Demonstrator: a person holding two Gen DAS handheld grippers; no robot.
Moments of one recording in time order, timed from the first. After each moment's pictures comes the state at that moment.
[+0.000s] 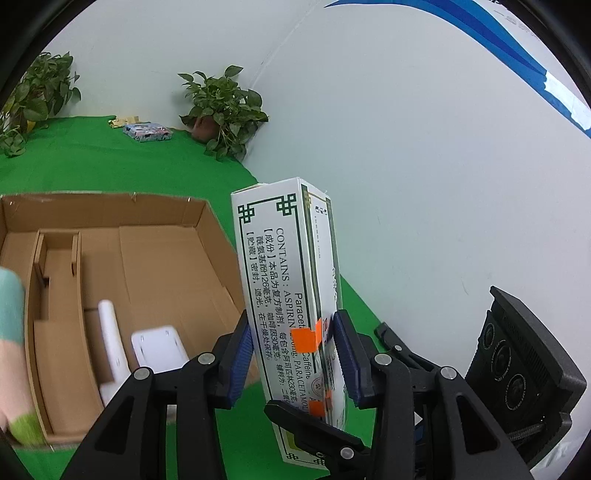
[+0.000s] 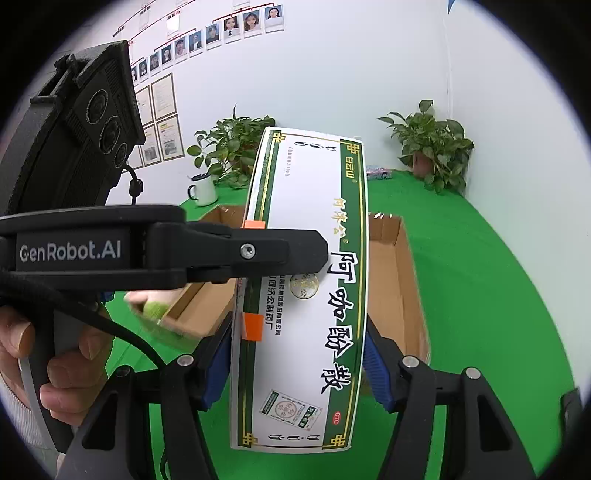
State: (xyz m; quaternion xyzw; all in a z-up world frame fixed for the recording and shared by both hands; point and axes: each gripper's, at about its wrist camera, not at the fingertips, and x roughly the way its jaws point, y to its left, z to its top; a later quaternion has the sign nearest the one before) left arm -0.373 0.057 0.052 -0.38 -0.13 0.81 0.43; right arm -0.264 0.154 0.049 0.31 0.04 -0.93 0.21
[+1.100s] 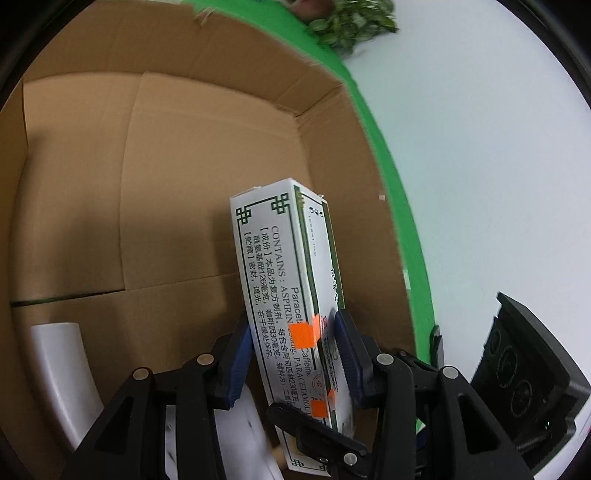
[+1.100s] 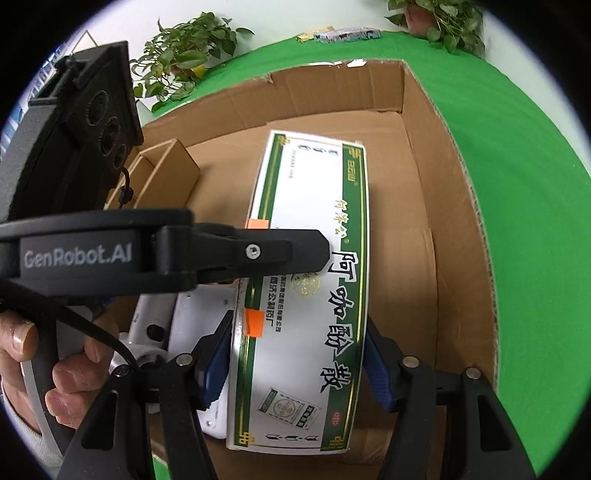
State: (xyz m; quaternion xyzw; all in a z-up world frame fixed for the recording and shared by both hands) left arm -0.562 0.105 -0.122 -0.61 -0.18 0.69 0.35; right arm -0.459 0.172 -0.093 0.55 -0.02 -0.81 0.20
